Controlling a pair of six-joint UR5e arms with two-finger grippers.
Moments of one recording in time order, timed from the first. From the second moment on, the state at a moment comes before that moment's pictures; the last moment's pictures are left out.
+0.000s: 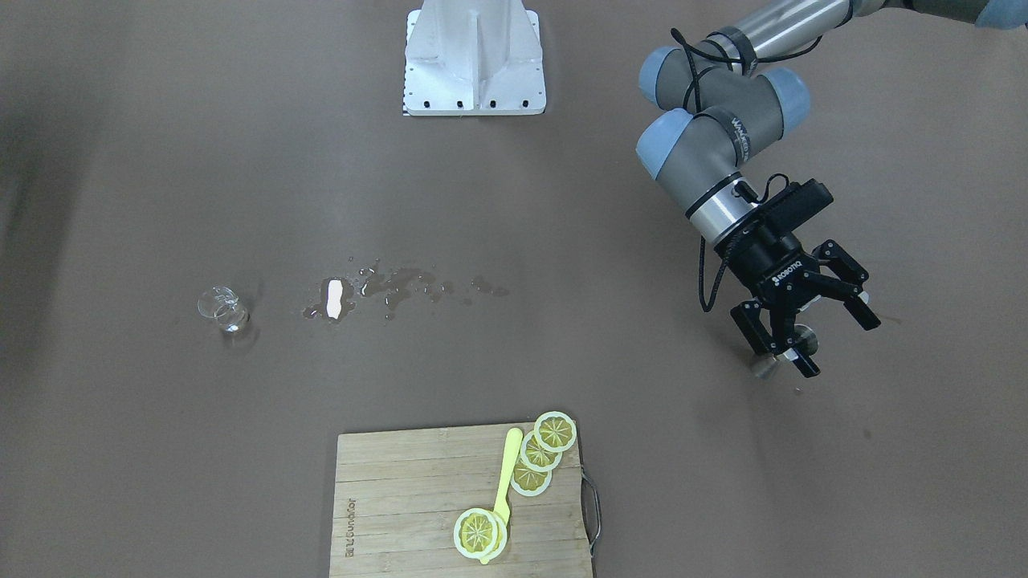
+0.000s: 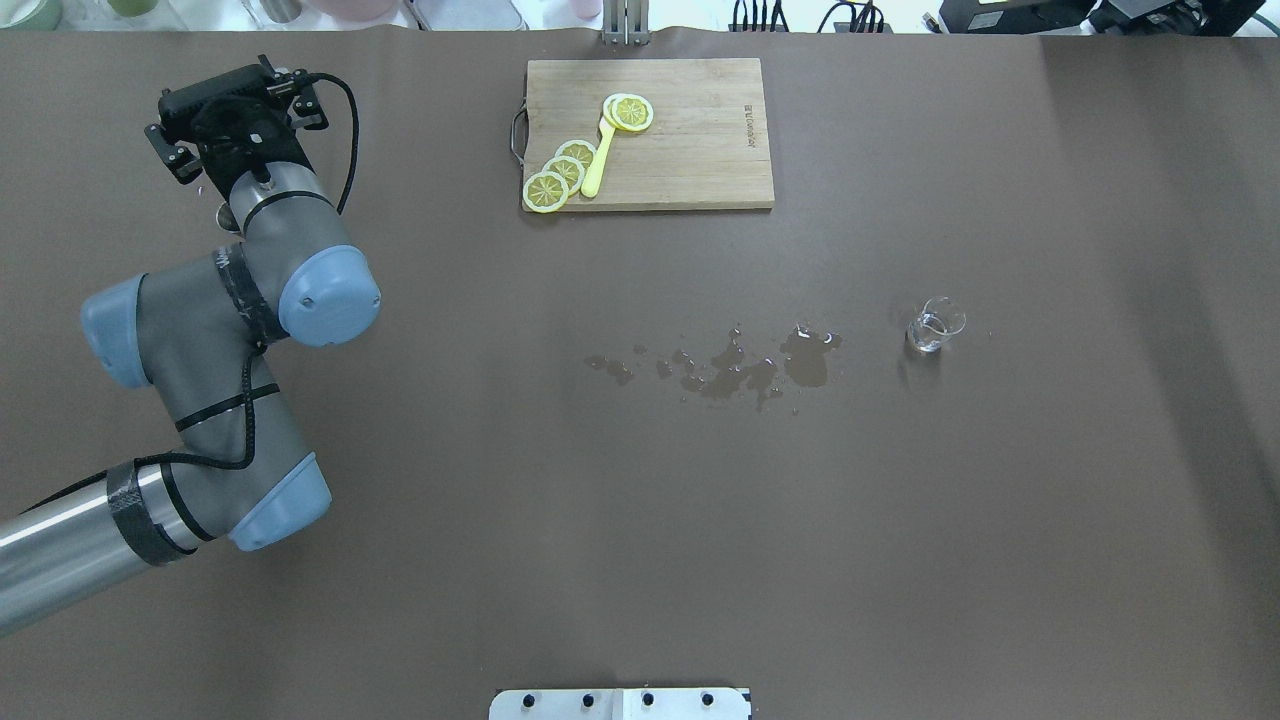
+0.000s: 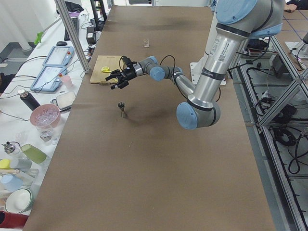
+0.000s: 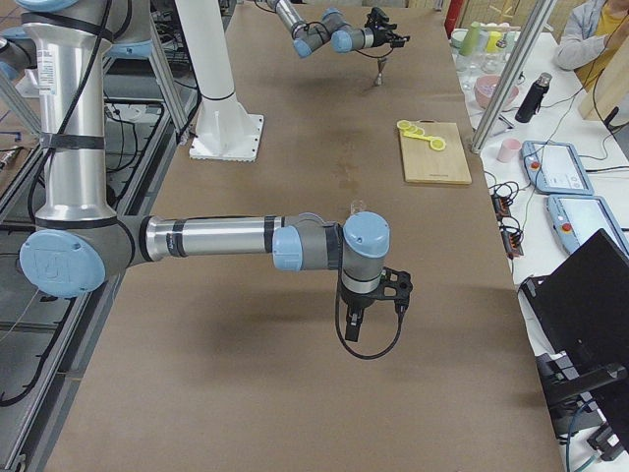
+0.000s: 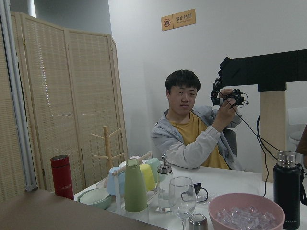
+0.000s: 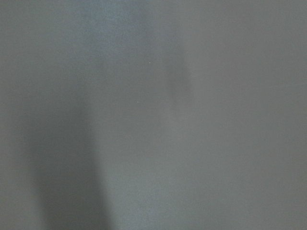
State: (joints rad) left arm -0.64 -2.03 -1.66 -1.52 -0.55 -1.66; right arm 1.54 -1.60 1.68 -1.58 2.24 0.22
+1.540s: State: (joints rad) left arm -0.79 -2.03 -1.62 -1.94 -0.67 -1.20; right arm 1.54 -1.61 1.67 -1.58 2.24 0.22
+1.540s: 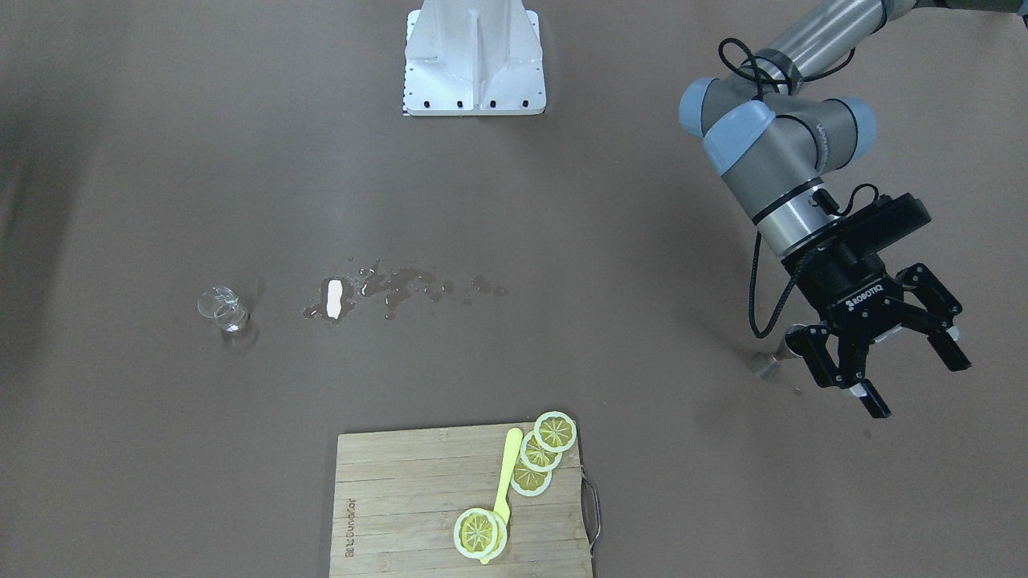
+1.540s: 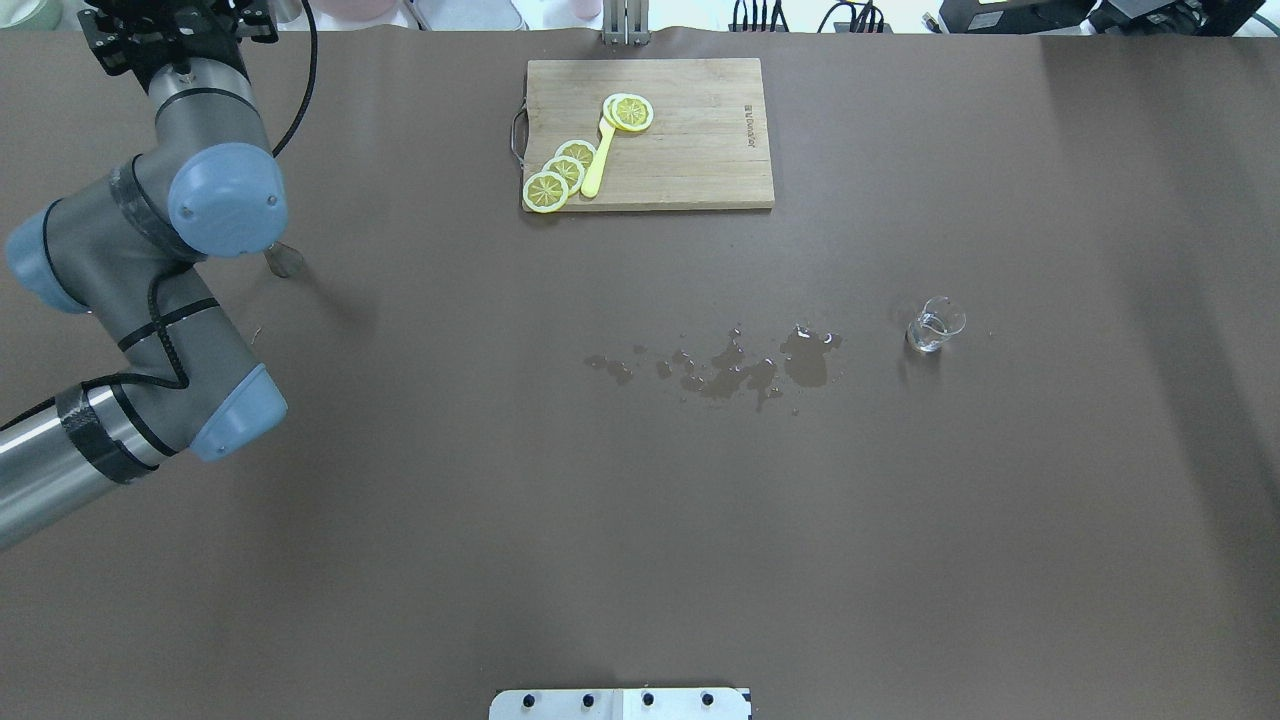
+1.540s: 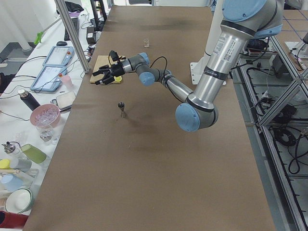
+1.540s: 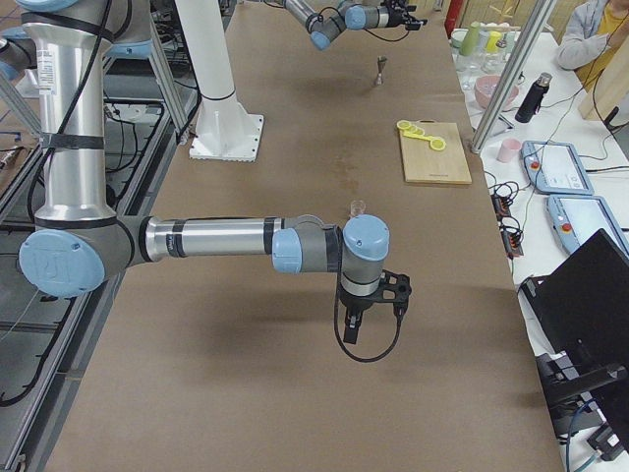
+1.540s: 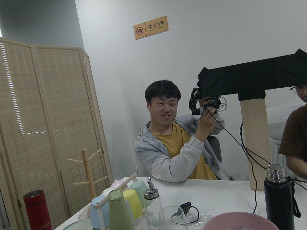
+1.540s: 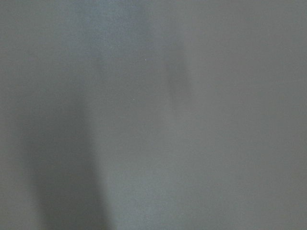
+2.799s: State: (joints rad) left arm -1.21 -2.02 -1.70 -1.93 -1.54 -0.62; right arm 1.54 -1.61 1.67 -1.58 2.24 0.22
